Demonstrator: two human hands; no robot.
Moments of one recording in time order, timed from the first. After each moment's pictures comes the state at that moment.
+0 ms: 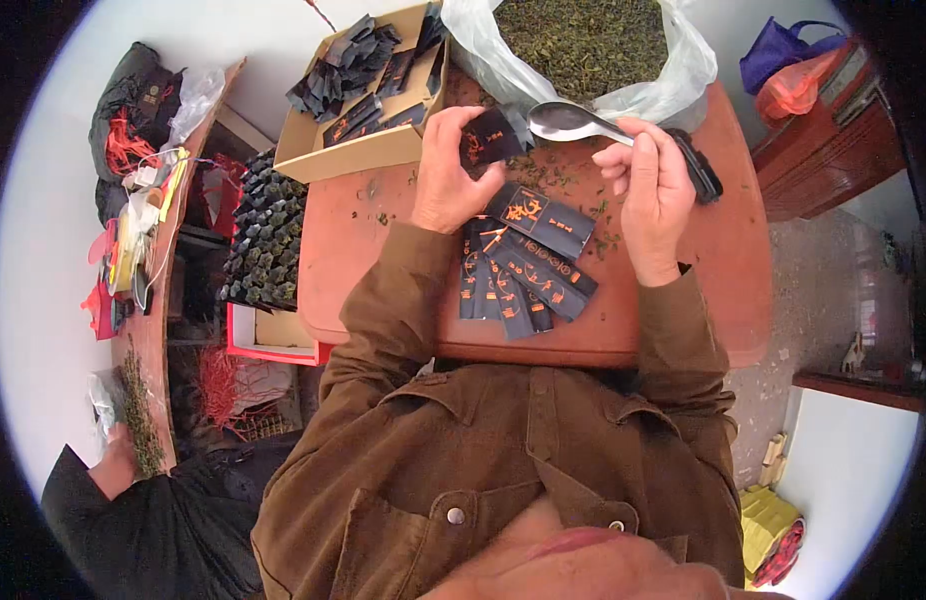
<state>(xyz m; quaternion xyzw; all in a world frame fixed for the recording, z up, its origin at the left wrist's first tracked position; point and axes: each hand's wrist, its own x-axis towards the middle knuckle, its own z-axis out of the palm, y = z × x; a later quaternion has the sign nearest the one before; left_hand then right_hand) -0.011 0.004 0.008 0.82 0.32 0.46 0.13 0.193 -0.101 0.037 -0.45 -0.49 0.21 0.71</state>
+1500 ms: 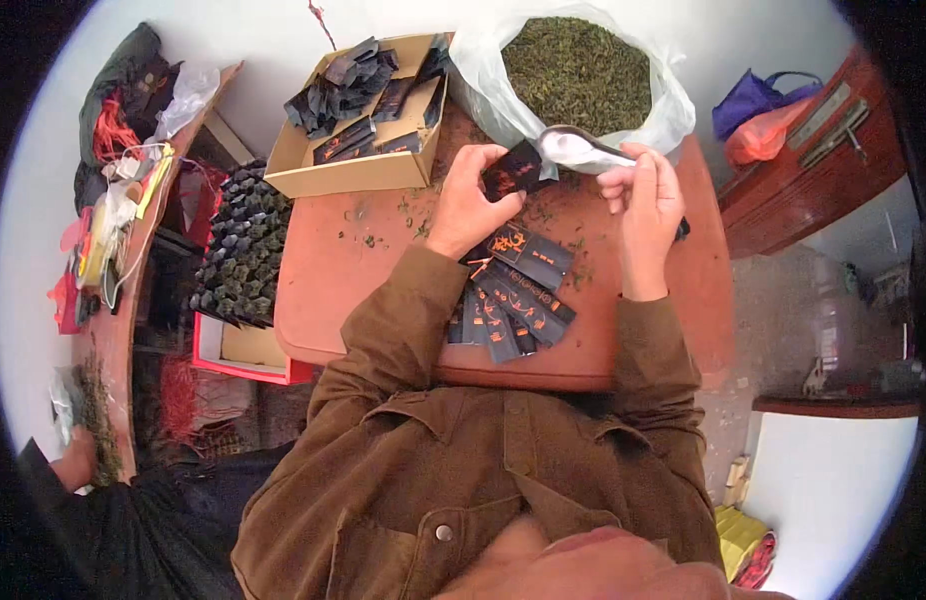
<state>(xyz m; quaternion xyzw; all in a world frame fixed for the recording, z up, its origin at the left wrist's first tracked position) 0.013 0.005 -0.003 0.75 0.32 0.48 0.32 0.207 -0.083 0.048 -0.44 -0.44 0.25 0.74</state>
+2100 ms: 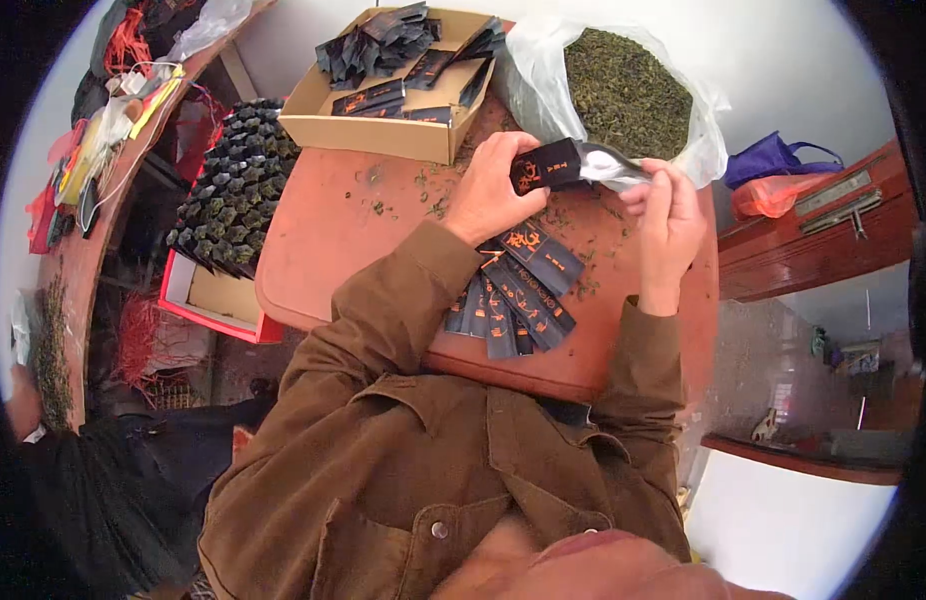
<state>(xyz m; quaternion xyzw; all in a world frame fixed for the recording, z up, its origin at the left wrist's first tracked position) 0.011 0.005 -0.006 0.74 0.33 0.53 0.25 0.196 -0.078 0.071 -0.53 -0.57 0.12 0.61</state>
